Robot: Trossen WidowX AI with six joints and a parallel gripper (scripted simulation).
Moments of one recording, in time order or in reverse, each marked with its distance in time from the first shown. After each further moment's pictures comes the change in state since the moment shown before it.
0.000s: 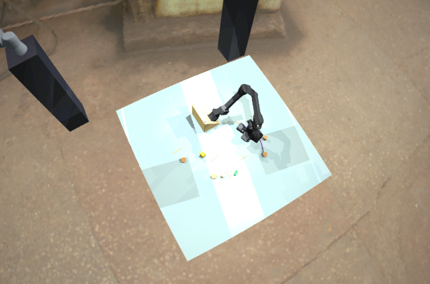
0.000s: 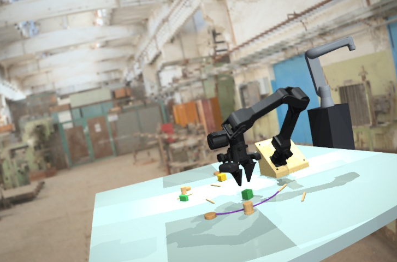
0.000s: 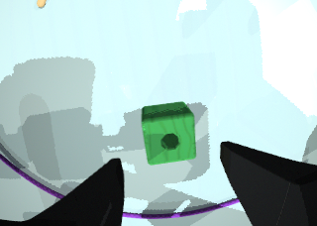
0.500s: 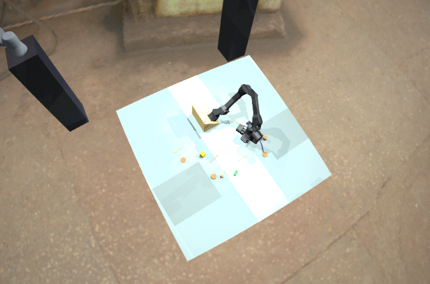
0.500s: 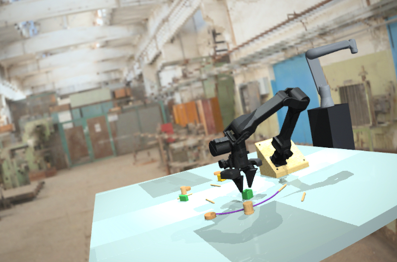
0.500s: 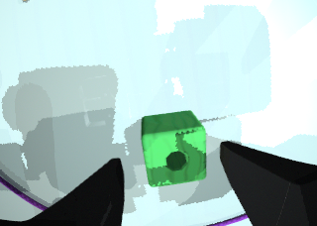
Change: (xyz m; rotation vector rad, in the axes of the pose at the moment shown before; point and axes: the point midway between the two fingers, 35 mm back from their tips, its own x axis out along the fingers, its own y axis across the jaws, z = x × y) arm 0.024 0.000 -0.001 -0.001 0.001 0.002
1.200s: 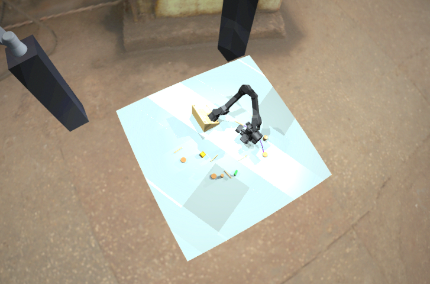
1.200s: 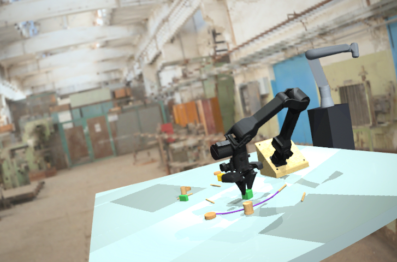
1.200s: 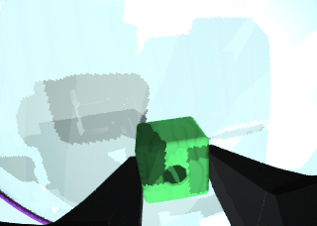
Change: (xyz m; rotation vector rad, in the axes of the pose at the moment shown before) arm 0.013 -0.002 -0.001 0.002 0.004 -0.002
